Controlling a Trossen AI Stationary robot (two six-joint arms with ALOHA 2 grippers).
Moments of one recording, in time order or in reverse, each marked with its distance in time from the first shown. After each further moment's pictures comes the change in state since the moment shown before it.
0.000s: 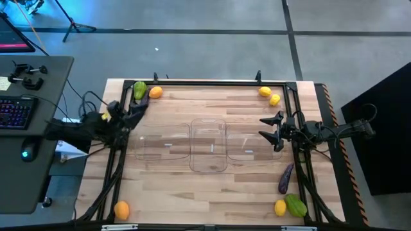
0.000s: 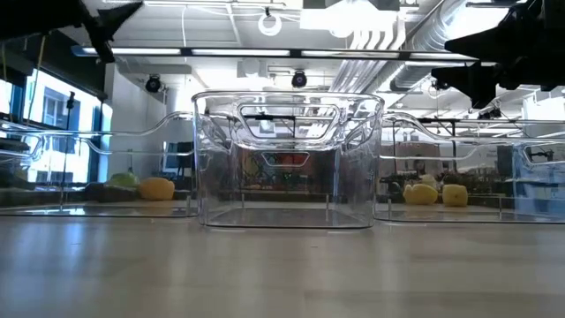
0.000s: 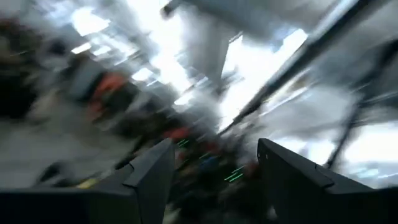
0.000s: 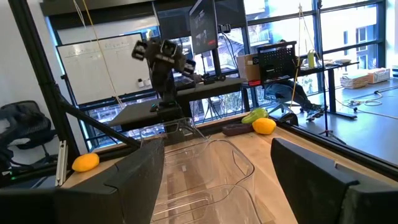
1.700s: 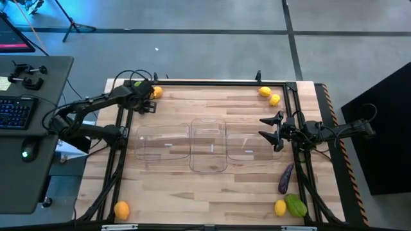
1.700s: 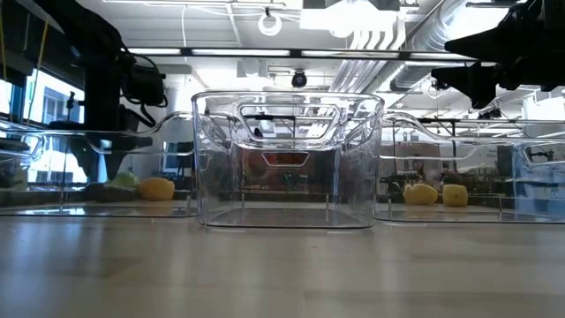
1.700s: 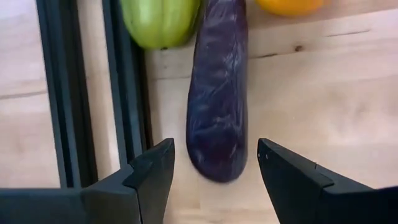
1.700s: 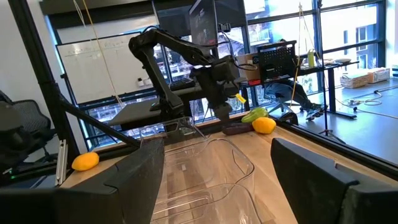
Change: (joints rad) left arm 0.915 1.009 0.475 -1.299 0.042 -0.116; right arm 0.000 0.001 0.000 -0.003 0.000 0.000
